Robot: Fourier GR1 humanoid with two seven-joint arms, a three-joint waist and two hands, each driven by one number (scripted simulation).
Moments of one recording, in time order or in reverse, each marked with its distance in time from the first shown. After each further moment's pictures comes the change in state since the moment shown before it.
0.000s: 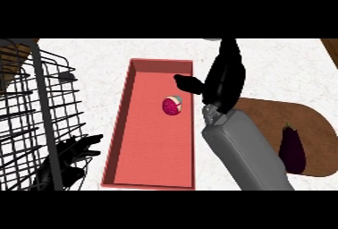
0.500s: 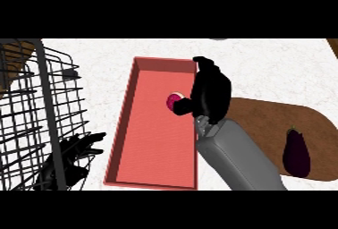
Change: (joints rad) left arm -0.020 -0.013 -0.006 0.004 -0.017 -0.011 -0.006; right arm 0.027 -0.002 0.107 -0.010 -0.051 0.374 0.077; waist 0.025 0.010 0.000
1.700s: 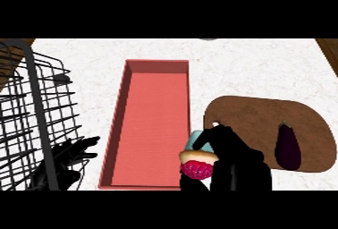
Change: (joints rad) left arm 0.054 0.000 0.036 -0.028 0.002 0.005 0.016; right arm 0.411 -0.014 0.348 -0.687 0.447 0.193 0.028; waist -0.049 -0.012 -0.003
